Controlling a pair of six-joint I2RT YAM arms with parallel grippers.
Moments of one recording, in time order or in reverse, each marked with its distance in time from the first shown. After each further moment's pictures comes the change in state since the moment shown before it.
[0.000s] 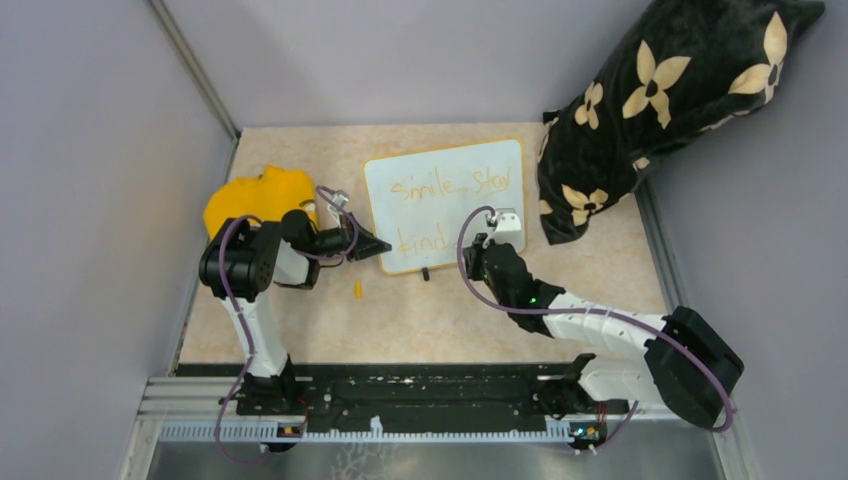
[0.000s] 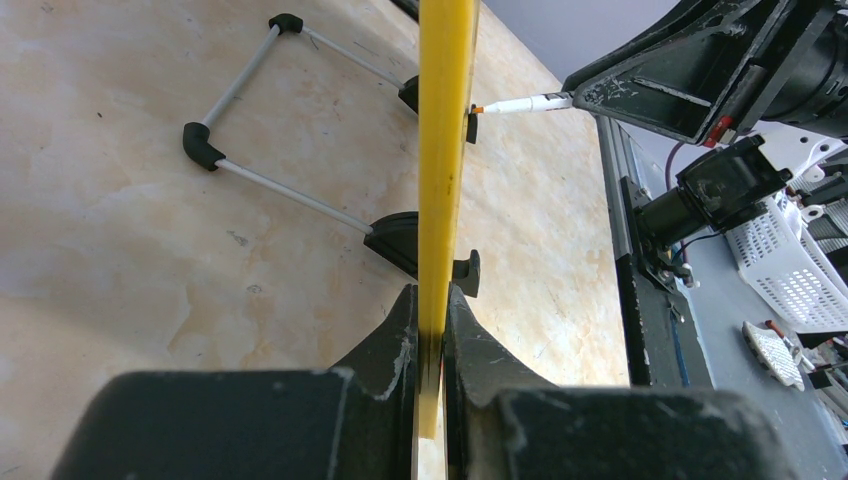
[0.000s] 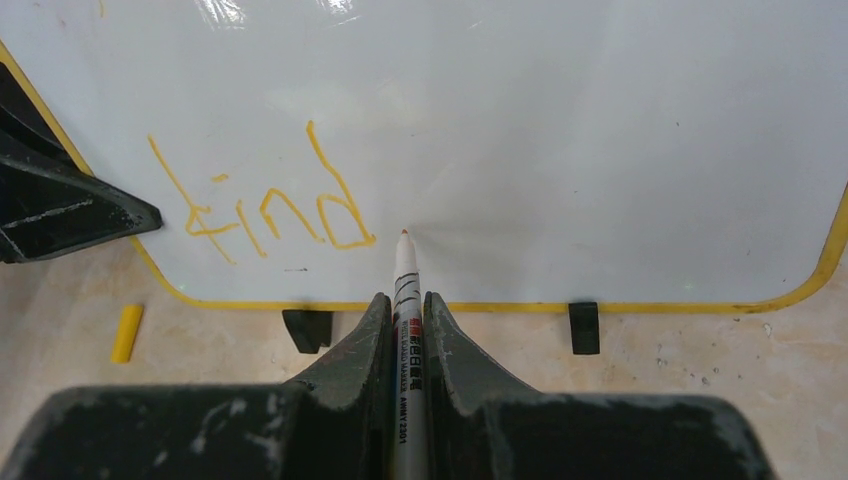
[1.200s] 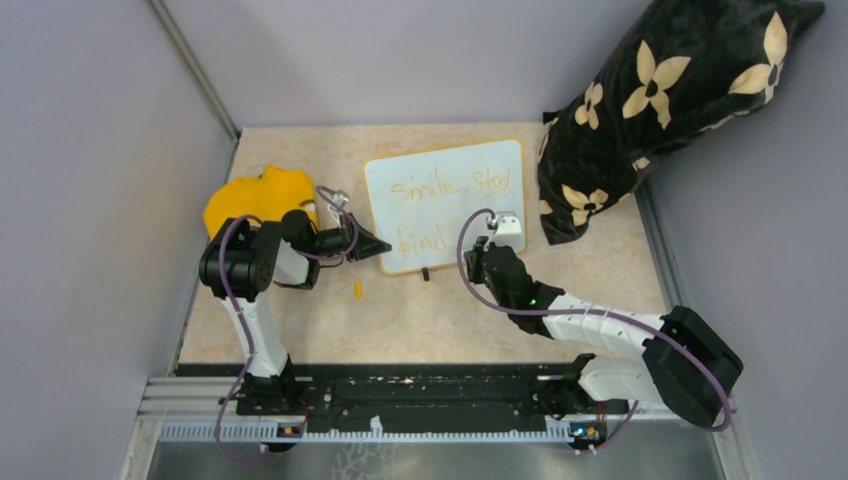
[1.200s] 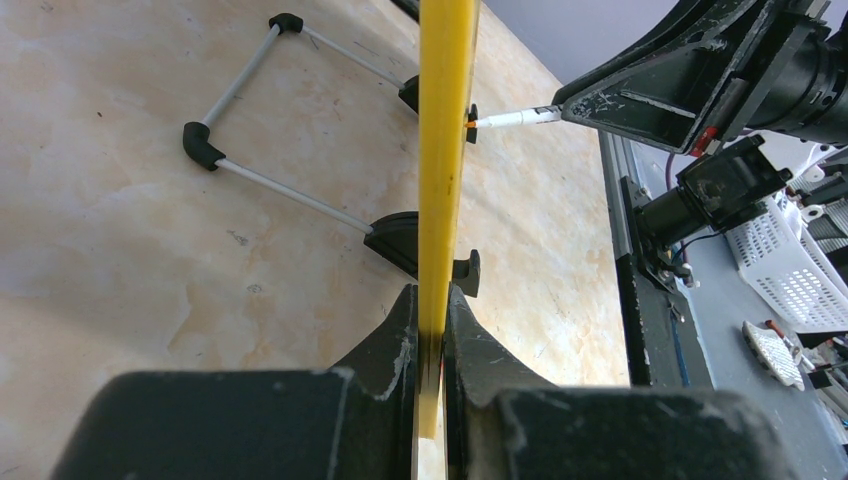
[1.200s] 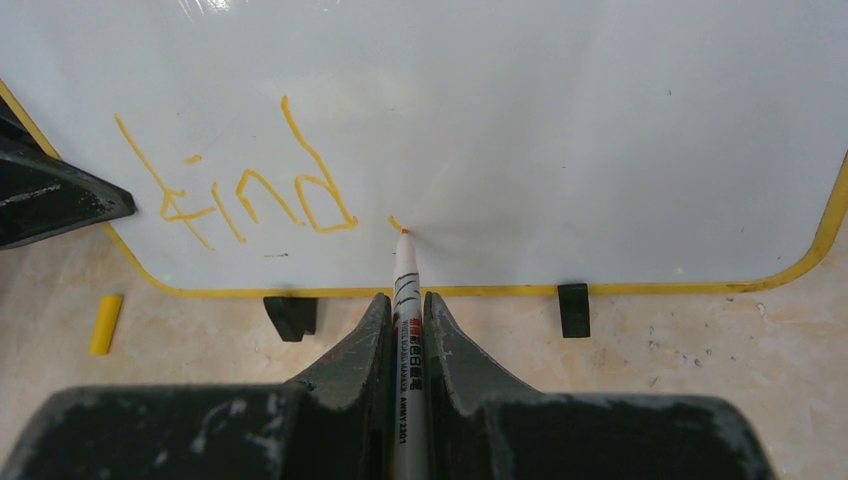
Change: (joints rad) left arm 0.000 0.001 0.000 0.000 0.000 0.001; right arm -0.002 0.011 -0.018 -0.008 0.005 0.012
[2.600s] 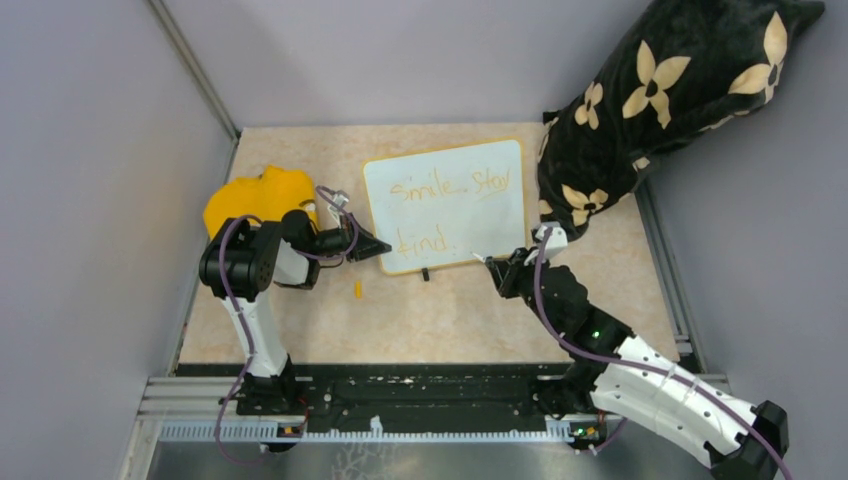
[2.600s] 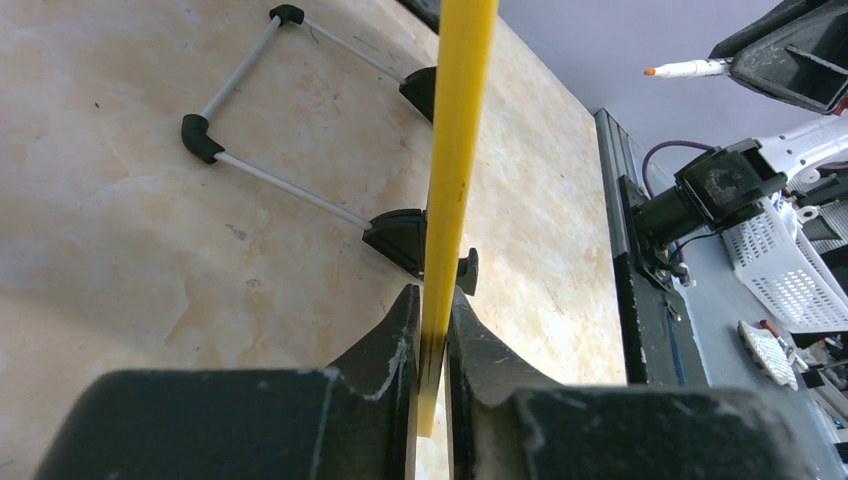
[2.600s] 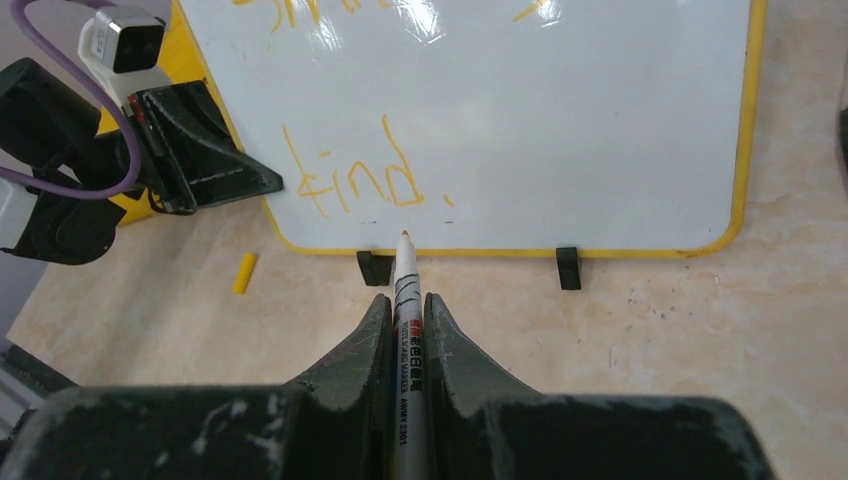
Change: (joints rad) left arm -0.001 0.000 0.000 -0.003 0.002 0.000; right arm 0.000 -0.600 -0.038 -0.375 -0.112 0.004
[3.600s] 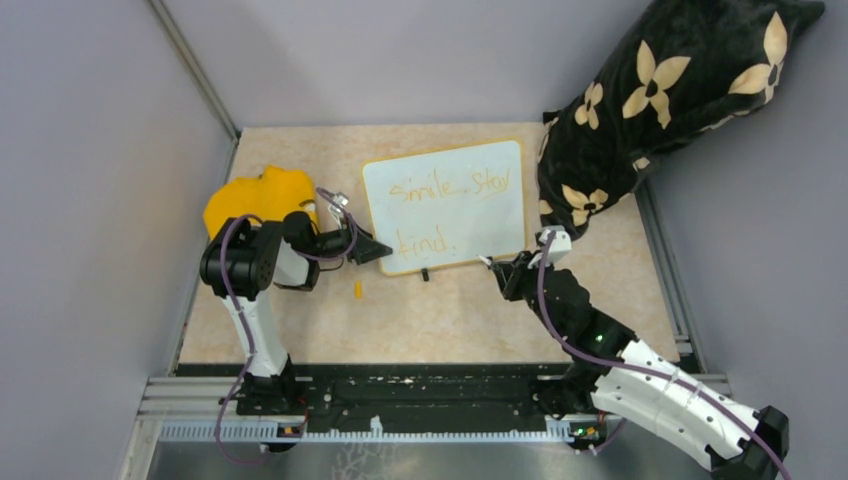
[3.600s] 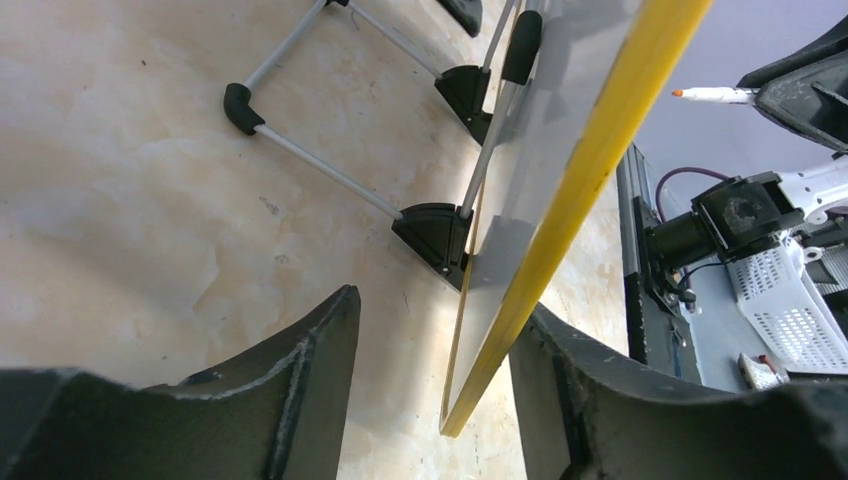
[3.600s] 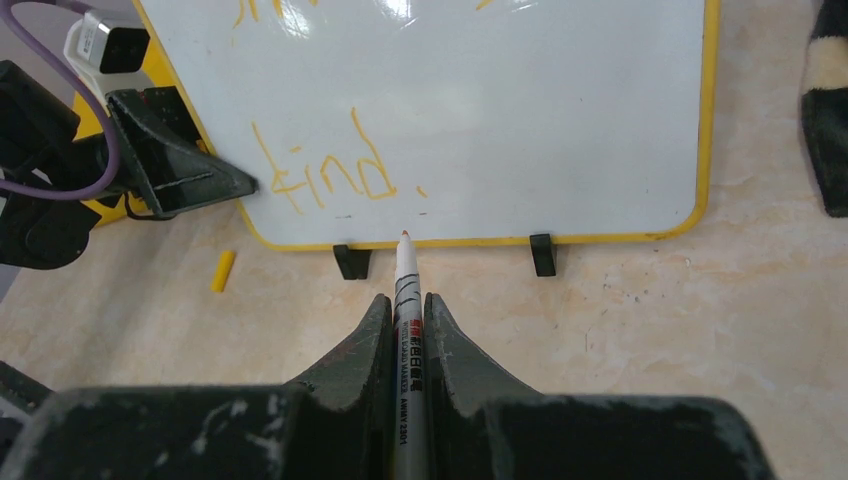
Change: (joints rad) left arm 0.000 0.008 -0.008 -0.050 -0.056 -0.009; right arm 0.000 -0.041 -0.020 -0.049 0.035 0.000
